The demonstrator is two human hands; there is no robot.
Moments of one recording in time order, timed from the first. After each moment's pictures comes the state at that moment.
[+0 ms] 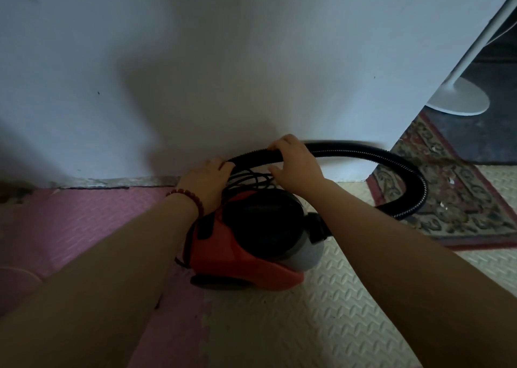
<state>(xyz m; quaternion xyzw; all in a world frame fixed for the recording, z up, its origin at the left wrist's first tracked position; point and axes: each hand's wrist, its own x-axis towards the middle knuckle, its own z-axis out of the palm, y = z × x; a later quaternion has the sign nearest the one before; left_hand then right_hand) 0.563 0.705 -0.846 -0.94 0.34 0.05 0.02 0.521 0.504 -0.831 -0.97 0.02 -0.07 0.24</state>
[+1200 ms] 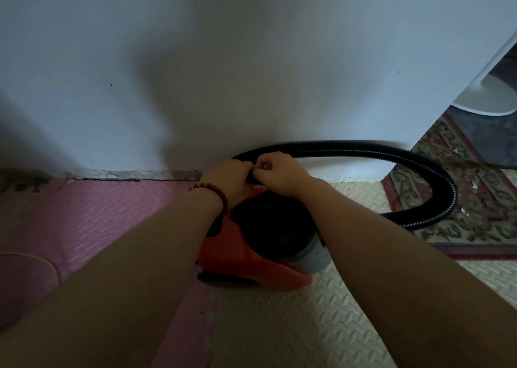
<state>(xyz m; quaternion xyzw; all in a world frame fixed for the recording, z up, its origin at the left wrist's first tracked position) 0.555 0.676 -0.831 -0.95 0.29 0.06 -0.05 0.532 0.537 -0.834 -0.91 0.01 0.09 0.39</state>
